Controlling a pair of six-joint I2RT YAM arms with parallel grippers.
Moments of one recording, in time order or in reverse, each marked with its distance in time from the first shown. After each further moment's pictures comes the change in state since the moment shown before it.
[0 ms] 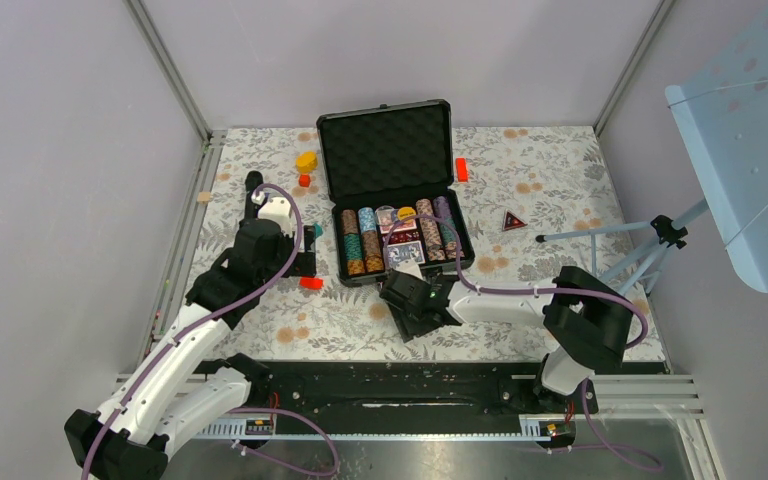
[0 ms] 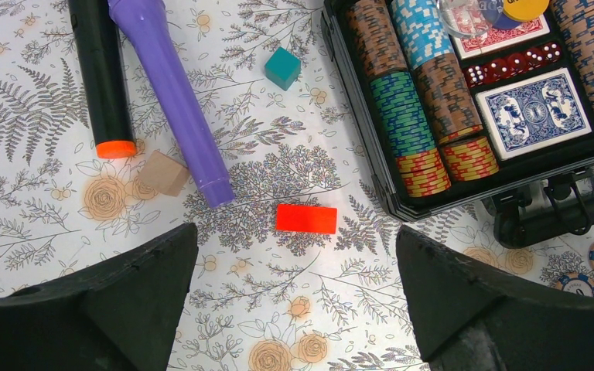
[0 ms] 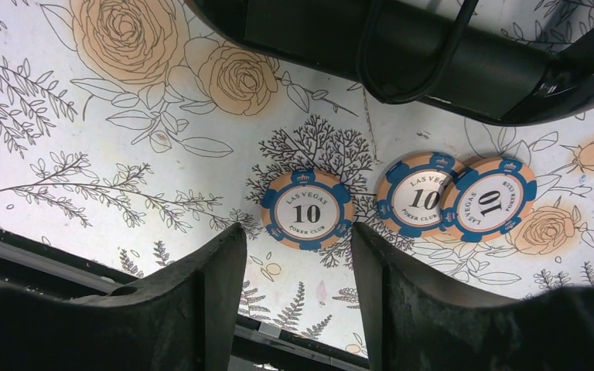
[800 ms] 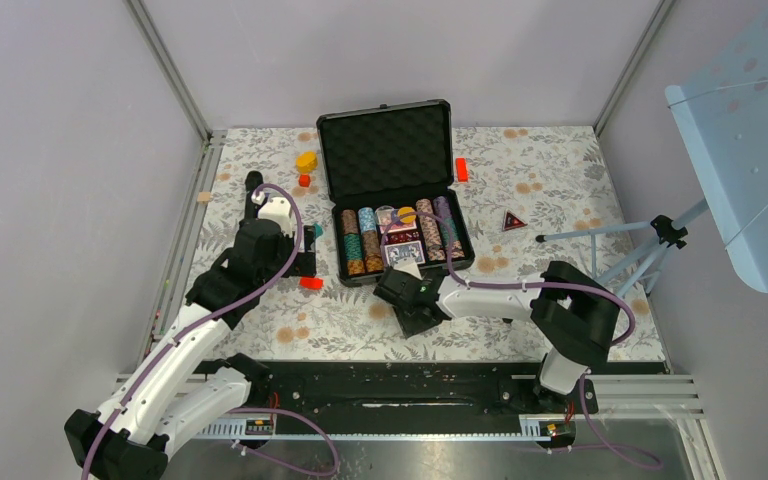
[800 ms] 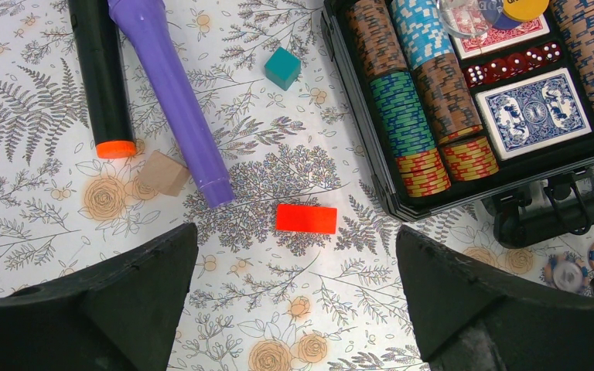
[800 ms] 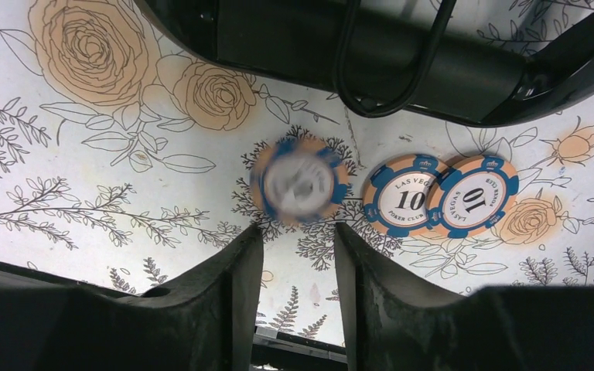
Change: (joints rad) left arm 0.000 0.000 0.000 0.000 0.000 0.000; right arm -0.010 0.080 0.072 -0.076 0.032 0.029
